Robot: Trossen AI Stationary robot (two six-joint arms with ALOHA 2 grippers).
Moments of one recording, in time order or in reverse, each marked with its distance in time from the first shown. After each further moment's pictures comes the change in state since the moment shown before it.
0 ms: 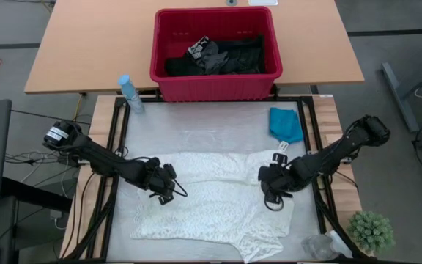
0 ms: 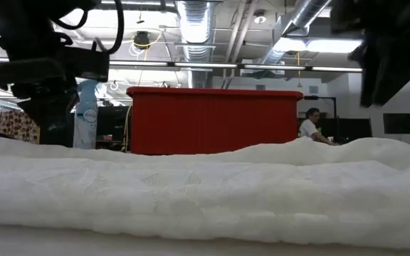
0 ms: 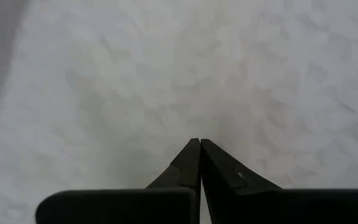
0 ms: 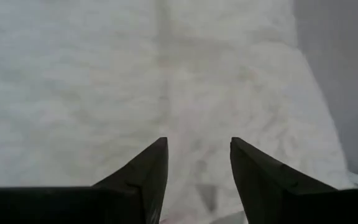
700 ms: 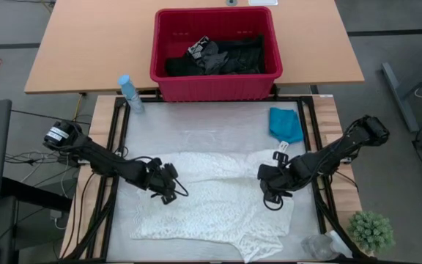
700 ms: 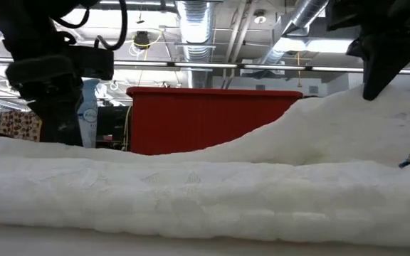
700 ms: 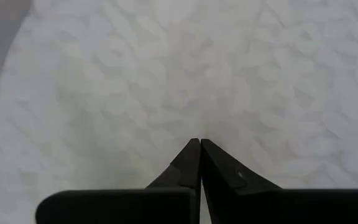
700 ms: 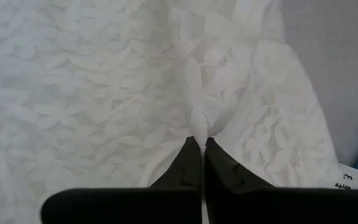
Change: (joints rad) left arm -0.007 0.005 -0.015 0.079 -0.019 -0.029; right arm 0.017 0.010 0.078 -0.068 -0.032 0.027
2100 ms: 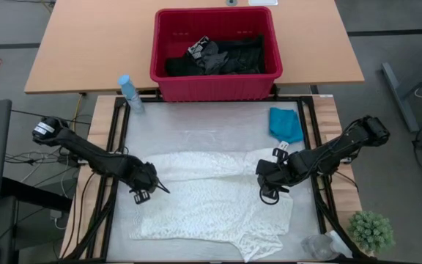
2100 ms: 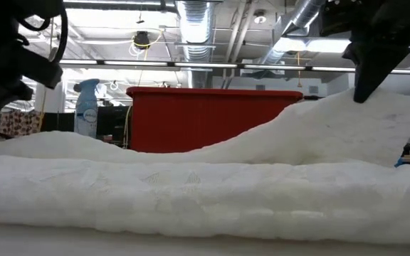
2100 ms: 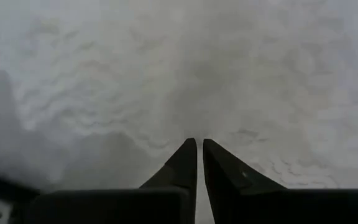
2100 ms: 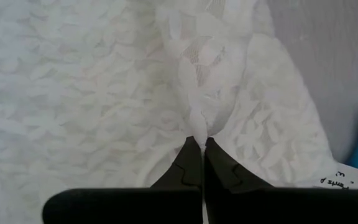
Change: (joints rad) left arm -0.023 -0.225 -0.056 -0.462 0.317 -0.047; right arm -0.057 0.000 0.000 -0.004 0.000 -0.006
